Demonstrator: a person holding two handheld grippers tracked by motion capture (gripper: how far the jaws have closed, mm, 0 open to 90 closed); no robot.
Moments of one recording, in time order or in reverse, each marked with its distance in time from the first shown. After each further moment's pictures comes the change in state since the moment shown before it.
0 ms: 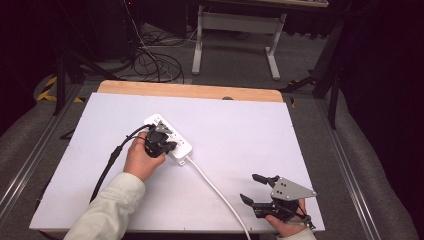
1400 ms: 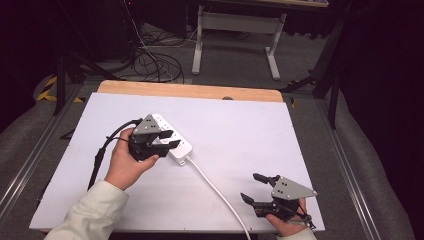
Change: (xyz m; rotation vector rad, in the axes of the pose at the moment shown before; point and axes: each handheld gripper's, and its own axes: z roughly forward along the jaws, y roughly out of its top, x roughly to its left) left arm -0.031 0.012 -0.090 -0.284 -0.052 0.141; right arm -0.002 0.000 0.000 -0.002 -0.008 0.005
